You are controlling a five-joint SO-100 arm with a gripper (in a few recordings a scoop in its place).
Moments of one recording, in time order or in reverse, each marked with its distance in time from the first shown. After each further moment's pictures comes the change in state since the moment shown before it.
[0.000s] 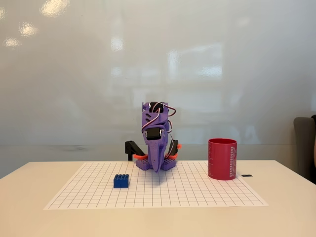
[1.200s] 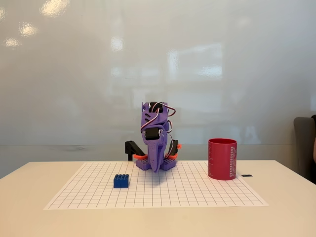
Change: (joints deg) arm 1.1 0.0 0.0 0.0 1.1
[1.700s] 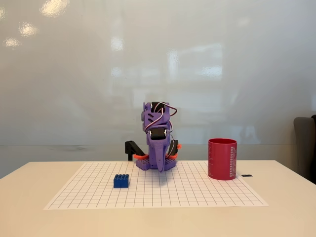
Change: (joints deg) arm -5.3 0.0 0.0 0.0 -4.5
